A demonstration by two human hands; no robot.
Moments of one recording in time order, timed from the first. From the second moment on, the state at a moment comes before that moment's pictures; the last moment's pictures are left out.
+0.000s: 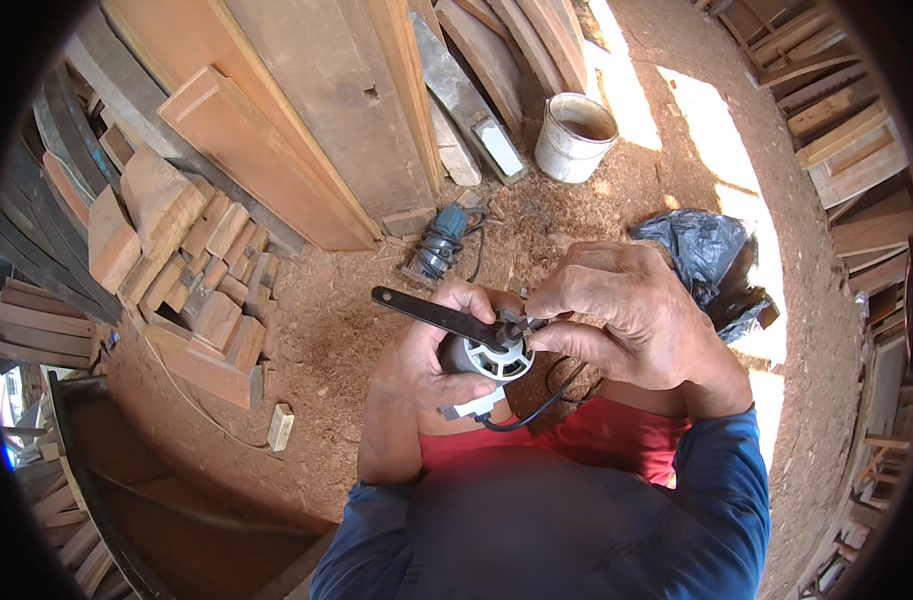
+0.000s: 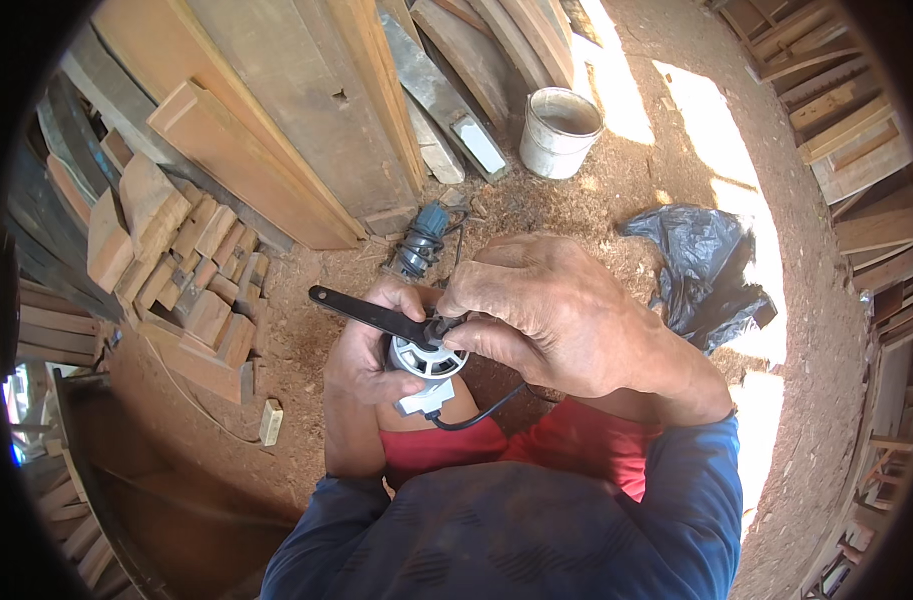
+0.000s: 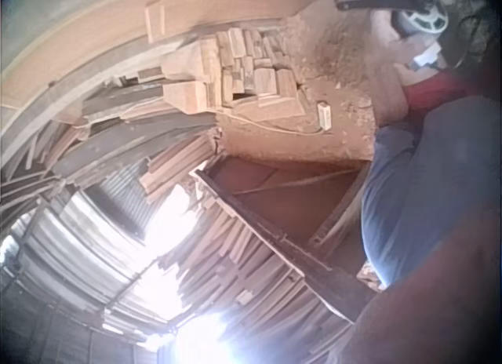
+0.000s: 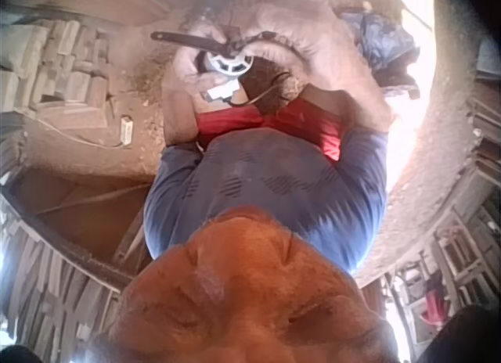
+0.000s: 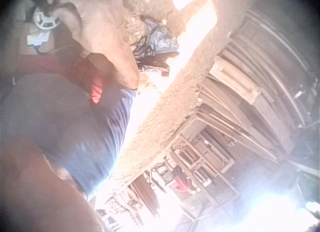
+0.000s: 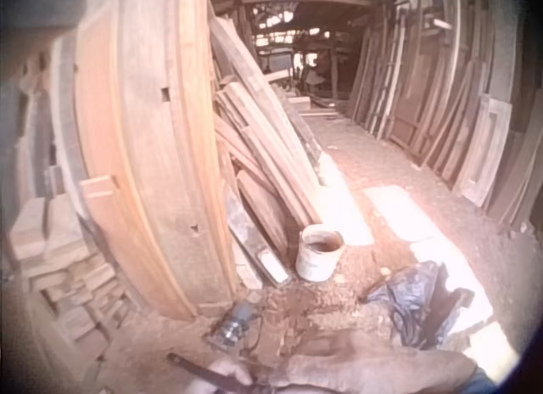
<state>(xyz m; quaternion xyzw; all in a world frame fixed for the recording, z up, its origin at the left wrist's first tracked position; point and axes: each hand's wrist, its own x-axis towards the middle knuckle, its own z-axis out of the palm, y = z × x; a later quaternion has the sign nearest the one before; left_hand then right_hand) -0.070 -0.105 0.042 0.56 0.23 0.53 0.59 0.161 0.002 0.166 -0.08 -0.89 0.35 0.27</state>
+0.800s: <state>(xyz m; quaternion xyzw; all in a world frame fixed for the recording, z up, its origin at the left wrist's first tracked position) -0.066 -0.098 0.070 0.57 0.34 0.50 0.55 0.158 -0.002 0.167 -0.16 -0.85 0.45 0.22</state>
